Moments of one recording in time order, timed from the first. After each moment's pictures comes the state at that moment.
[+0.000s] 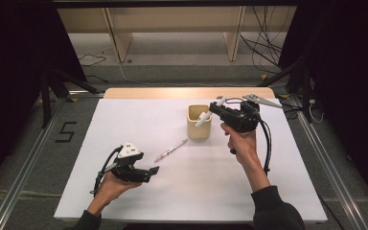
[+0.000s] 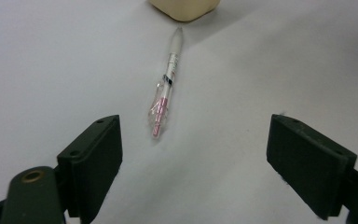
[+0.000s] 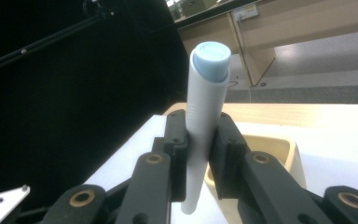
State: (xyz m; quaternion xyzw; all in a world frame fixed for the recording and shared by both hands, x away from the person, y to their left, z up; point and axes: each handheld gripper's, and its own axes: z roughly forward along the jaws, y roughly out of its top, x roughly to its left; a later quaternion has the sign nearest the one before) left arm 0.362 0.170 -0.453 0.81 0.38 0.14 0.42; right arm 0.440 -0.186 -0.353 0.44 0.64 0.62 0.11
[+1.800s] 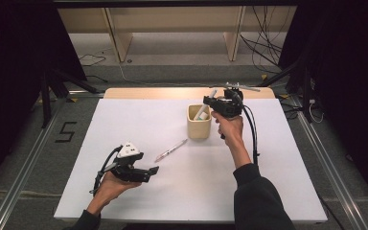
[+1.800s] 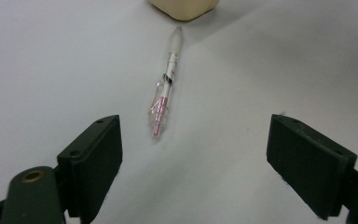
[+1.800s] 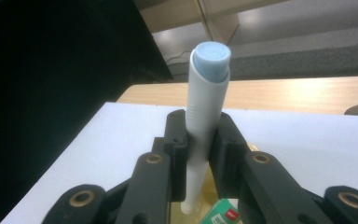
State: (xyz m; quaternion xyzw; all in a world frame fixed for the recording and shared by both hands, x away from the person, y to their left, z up) left arm 0.363 0.172 -0.453 0.81 0.38 0.14 0.42; right arm 0.510 -0.161 -0.374 0.51 0.66 0.54 0.12
